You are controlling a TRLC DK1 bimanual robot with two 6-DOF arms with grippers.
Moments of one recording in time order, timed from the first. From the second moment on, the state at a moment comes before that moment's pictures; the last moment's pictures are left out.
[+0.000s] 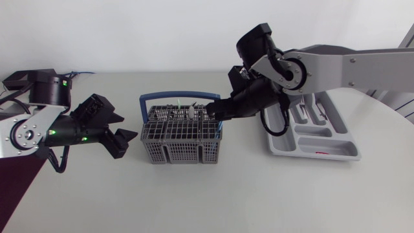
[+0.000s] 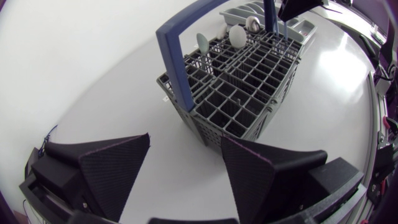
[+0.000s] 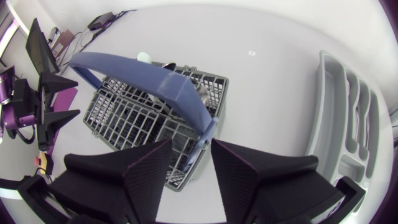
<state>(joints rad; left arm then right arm) -0.10 1.33 0.70 -0.14 0.33 0.62 0.55 1.70 1.25 -0.46 -0.10 0.24</state>
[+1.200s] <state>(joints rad) -0.11 1.40 0.70 -0.10 0.33 0.62 0.59 1.73 1.25 -0.43 -0.04 0.24</state>
